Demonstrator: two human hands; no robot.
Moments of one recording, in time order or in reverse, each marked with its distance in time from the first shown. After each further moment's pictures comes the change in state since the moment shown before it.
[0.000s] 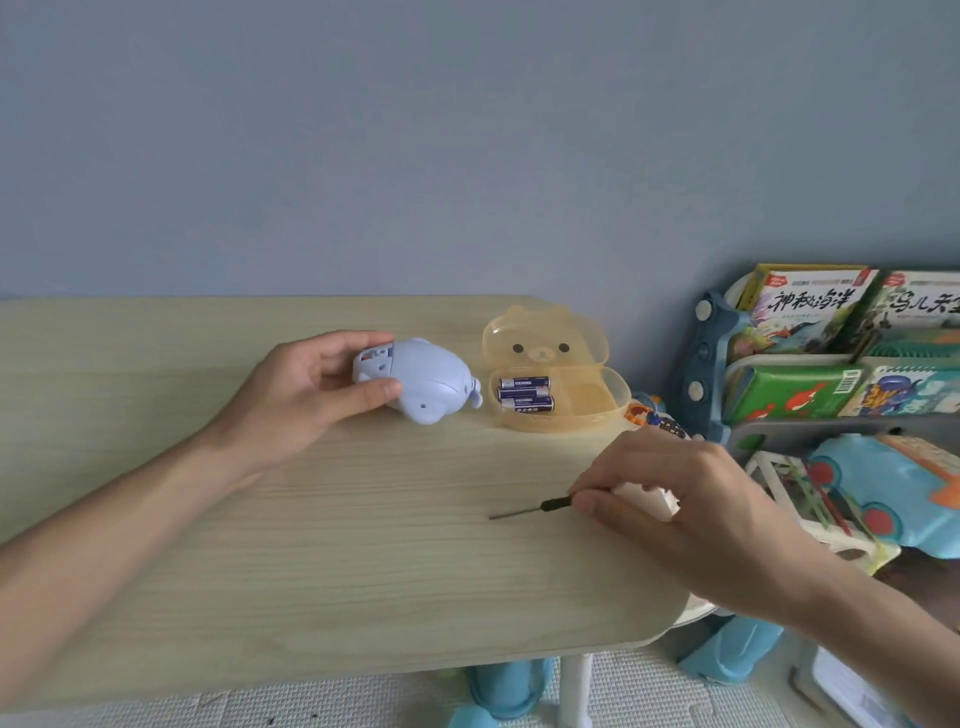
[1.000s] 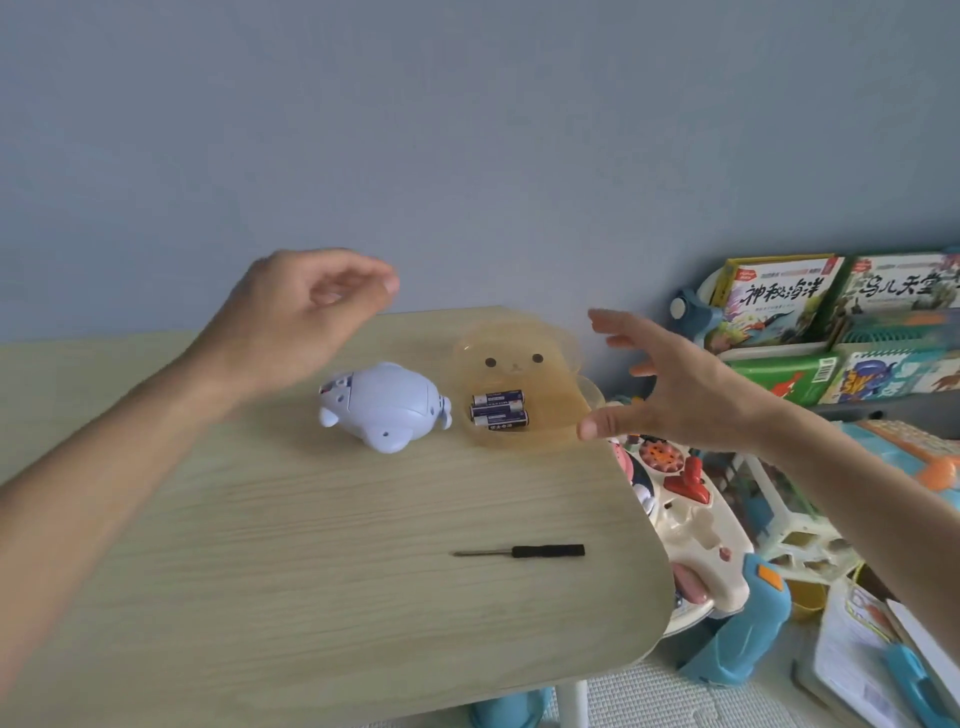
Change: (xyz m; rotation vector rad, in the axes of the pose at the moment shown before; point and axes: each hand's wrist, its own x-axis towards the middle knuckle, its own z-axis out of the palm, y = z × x) left_hand 0.042 0.080 0.008 0.466 0.078 0.190; right_hand 0.070 0.066 -0.039 0.061 -0.118 0.309
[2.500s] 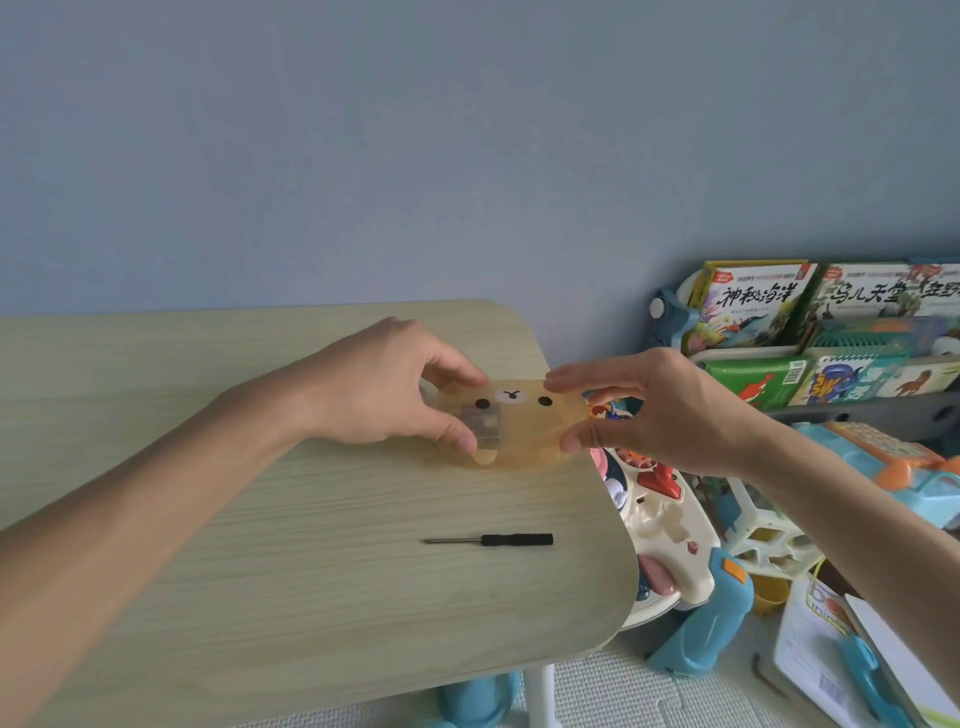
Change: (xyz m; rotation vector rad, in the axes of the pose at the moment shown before) left_hand -0.013 0.034 0.058 0.240 -0.523 0.150; right_hand -0.020 -0.003 -0.001 0.014 -0.021 -0.141
